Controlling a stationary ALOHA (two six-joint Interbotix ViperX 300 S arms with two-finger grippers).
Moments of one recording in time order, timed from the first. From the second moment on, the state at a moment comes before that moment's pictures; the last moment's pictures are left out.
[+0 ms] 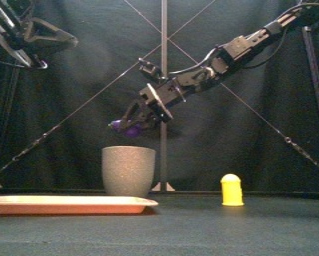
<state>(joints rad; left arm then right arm) 0.00 -0.97 1.23 0.00 -0.29 0.00 -0.31 0.25 0.26 -0.07 -0.13 0.04</state>
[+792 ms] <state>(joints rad) 0.00 -0.97 1.23 0.00 -0.29 0.00 -0.27 -0.15 0.52 -0.09 -0.18 0.03</state>
